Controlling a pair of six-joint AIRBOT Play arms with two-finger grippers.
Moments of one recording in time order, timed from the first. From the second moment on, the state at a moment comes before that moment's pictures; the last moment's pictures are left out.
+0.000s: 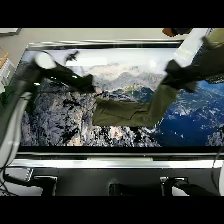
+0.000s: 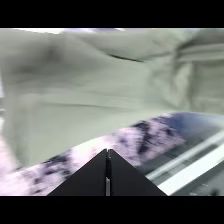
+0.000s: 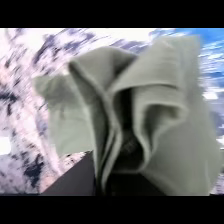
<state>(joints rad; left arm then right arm) -0.26 -1.65 1.85 1.03 -1.42 -1.76 0.06 -1.34 1.71 1.95 -1.46 -1.09</state>
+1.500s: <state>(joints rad) -0.13 -1.48 1.85 1.15 -1.49 -1.71 0.55 -1.72 1.71 2.00 -1.05 -0.93</state>
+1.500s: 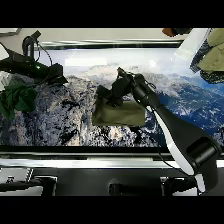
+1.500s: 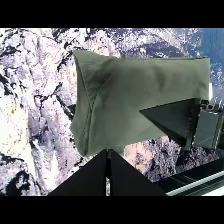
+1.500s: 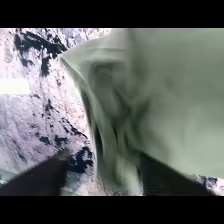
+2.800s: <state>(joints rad) -0.09 -1.49 1.85 1.16 -1.49 -1.68 -0.19 -1.69 1.26 2.35 -1.28 -1.73</state>
